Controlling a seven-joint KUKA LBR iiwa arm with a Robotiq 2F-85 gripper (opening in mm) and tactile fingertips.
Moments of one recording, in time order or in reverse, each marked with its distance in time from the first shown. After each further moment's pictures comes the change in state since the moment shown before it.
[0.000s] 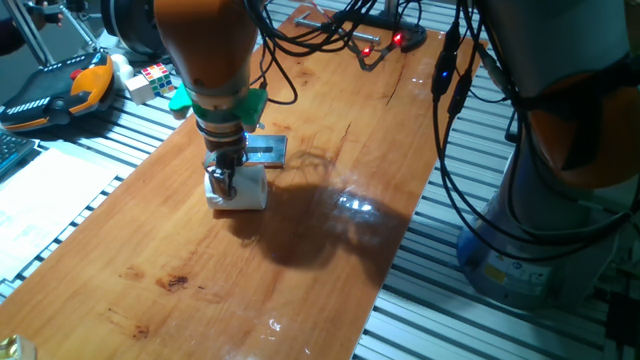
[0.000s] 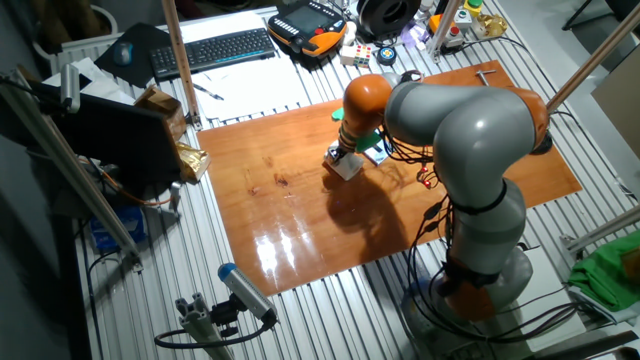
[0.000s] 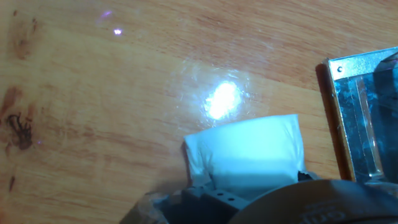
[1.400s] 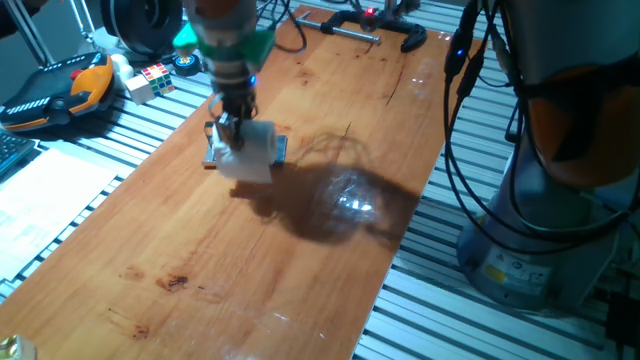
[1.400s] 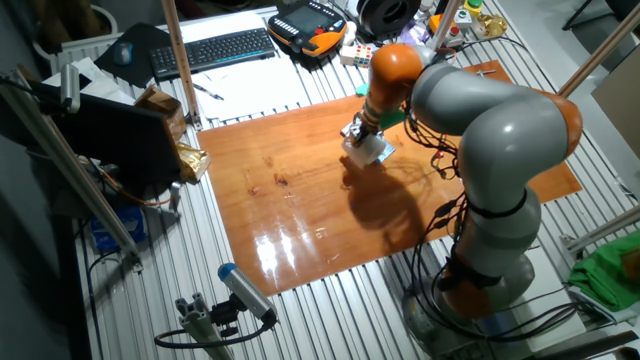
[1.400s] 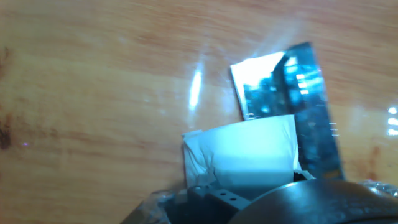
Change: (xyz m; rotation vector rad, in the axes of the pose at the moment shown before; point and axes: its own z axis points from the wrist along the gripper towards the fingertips) arm 0.009 -0.077 -0.083 0.015 0.027 0.066
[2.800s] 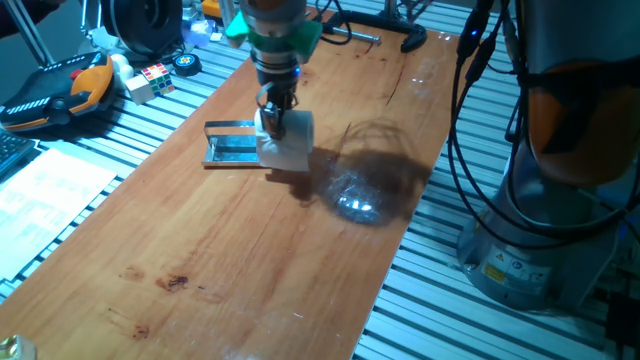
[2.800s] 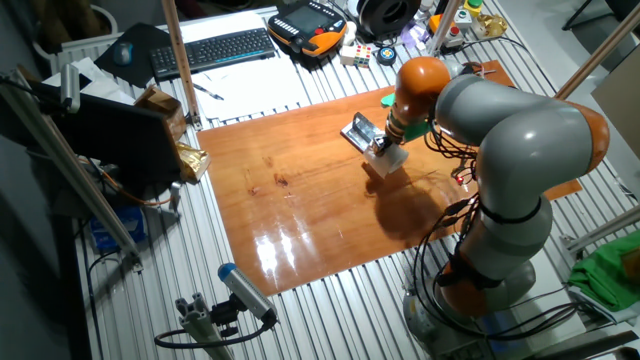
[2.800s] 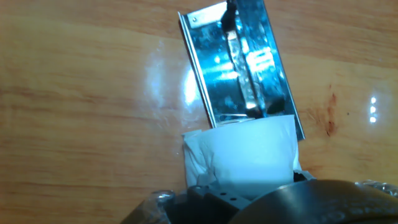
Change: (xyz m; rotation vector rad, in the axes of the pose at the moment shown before) arm 0.061 -0.045 0.019 0.013 -0.006 0.039
